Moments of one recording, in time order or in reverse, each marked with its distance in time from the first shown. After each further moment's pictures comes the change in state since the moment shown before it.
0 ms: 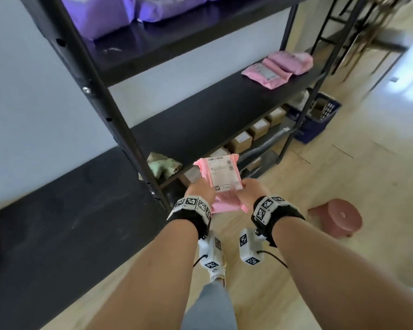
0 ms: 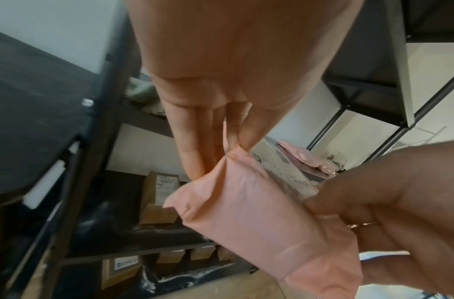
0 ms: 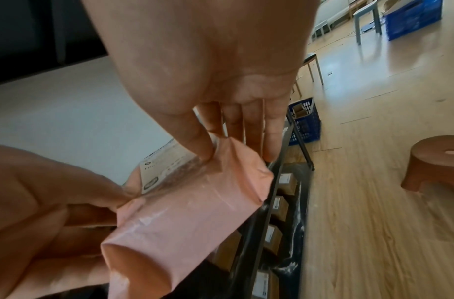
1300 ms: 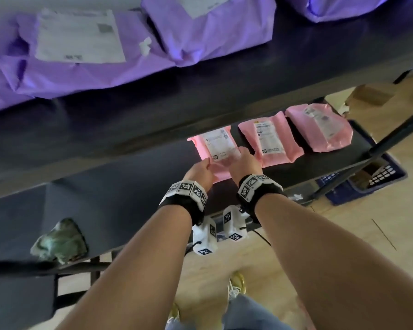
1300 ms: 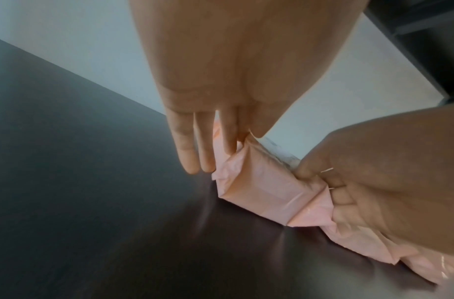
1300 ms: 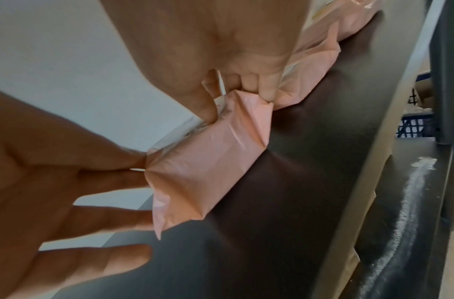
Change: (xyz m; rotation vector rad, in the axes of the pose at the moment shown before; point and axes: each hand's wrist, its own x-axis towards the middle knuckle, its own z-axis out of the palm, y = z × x) left_hand 0.326 0.270 -0.038 -0.295 0.225 -0.143; right_hand 0.380 -0.076 -0.259 -0.032 0.025 -0.352
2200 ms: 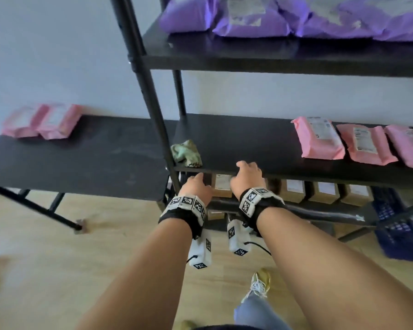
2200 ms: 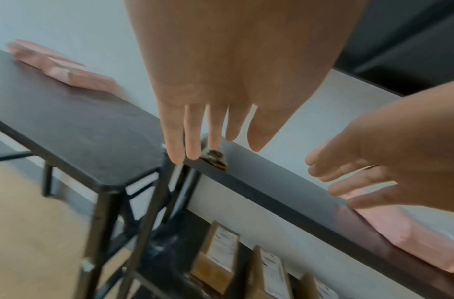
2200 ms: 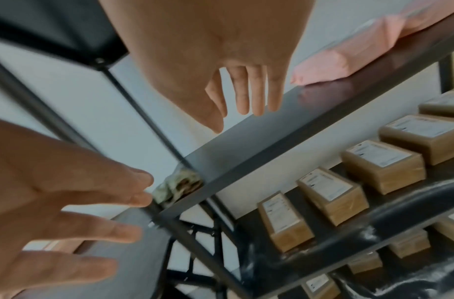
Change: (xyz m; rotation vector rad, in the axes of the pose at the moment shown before) left_hand -0.274 -0.244 -0.074 -0.007 0.250 -0.371; right_hand -0.282 -0.084 0.166 -0.322 -0.105 -0.429
